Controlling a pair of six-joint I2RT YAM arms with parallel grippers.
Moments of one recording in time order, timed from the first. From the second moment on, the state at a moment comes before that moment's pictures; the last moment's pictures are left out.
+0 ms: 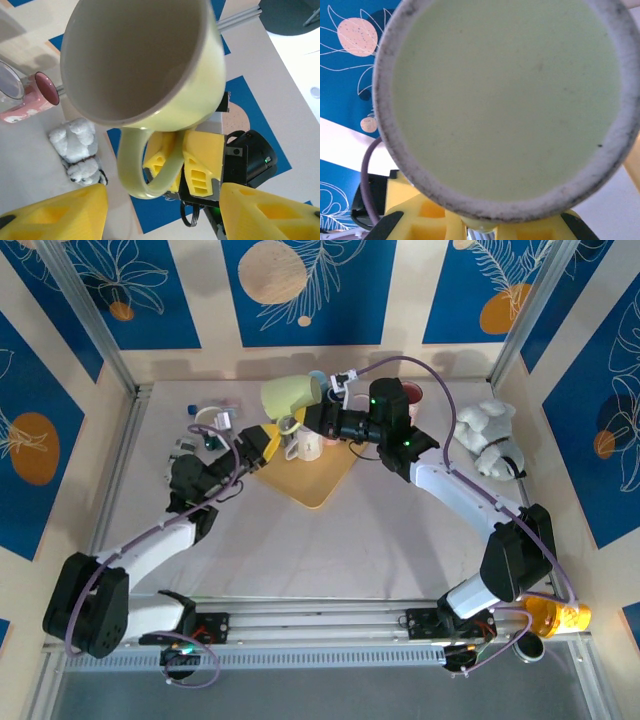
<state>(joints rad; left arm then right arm) -0.40 1.24 0.60 0.93 0.53 -1.38 0.55 1.51 1.27 0.09 -0.67 0.87</state>
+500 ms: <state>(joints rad) -0.43 1.35 0.62 1.09 0.50 -1.46 0.56 1.51 1.23 0.16 -0.70 0.93</state>
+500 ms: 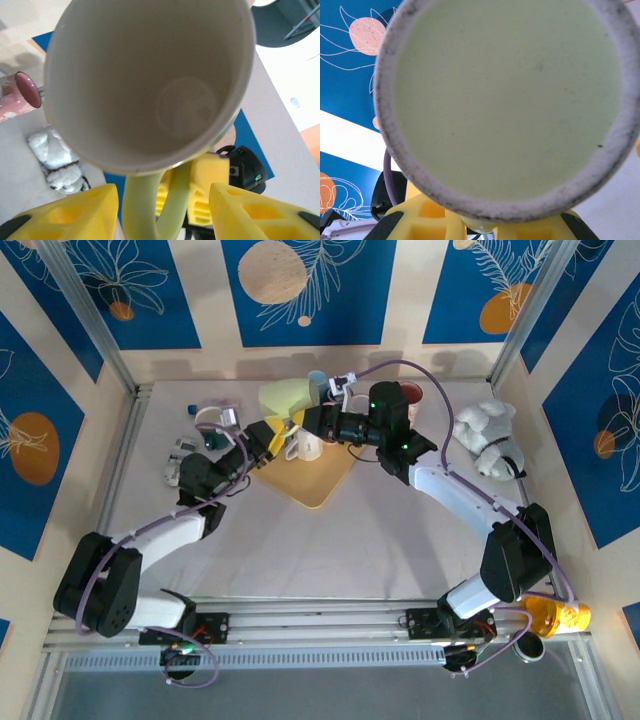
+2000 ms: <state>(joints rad) -0.44 1.31 0.65 0.88 0.53 -1.30 0.49 1.20 1.16 -0.27 -0.55 0.58</state>
